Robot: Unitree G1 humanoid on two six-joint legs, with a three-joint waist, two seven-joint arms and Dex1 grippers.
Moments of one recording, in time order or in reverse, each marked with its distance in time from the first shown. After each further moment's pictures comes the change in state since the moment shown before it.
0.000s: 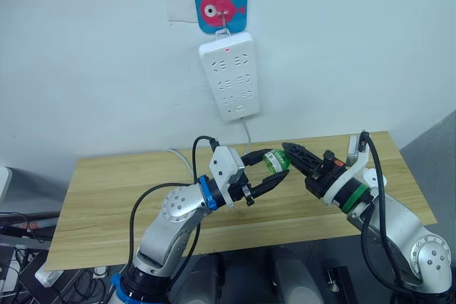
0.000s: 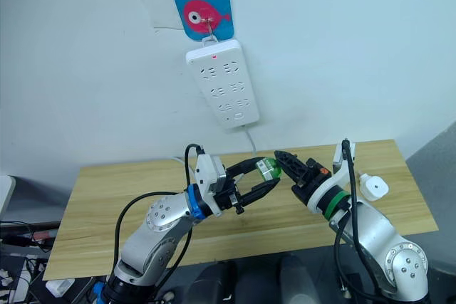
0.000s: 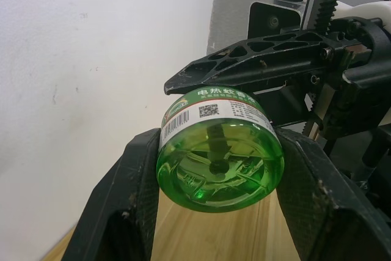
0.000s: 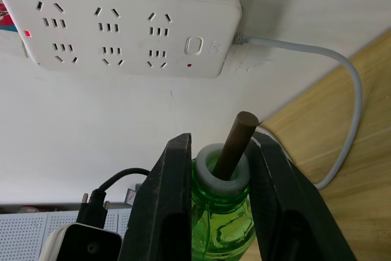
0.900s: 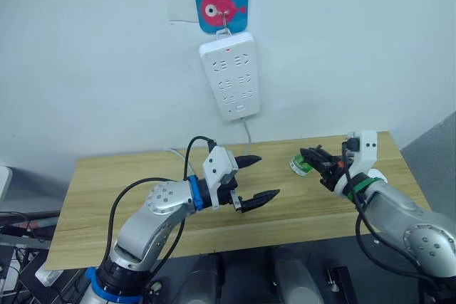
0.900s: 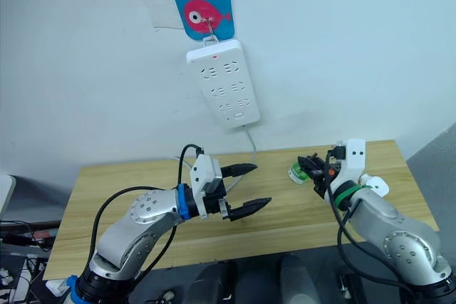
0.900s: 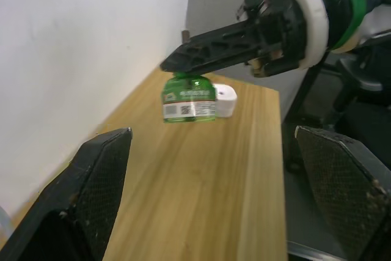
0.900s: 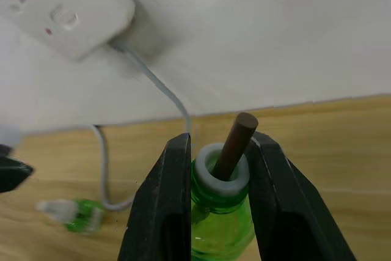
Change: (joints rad) left arm -0.029 0.175 0.036 -0.055 -0.088 0.245 -0.089; right arm -0.018 -0.263 0.089 0.129 -0.912 0.051 0.437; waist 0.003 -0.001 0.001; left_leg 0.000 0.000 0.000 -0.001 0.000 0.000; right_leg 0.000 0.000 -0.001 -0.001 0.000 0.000
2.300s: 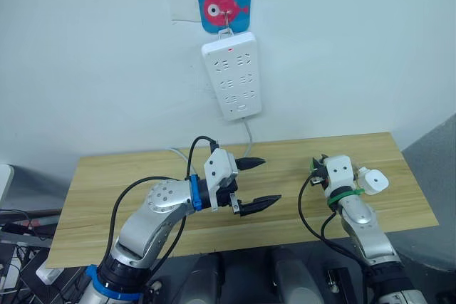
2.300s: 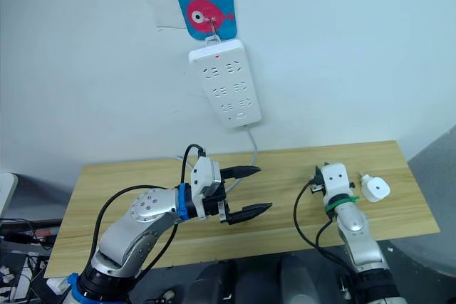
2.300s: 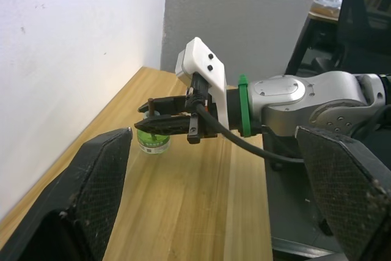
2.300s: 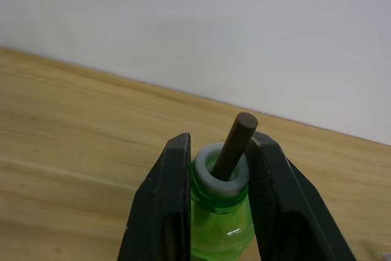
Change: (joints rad) left arm -0.021 0.004 0.001 0.048 0.016 -0.085 -0.070; right arm -0.081 0.373 0.002 0.770 -1.015 -0.638 0.235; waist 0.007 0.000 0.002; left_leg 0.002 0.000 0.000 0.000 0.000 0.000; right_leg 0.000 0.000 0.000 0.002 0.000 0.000
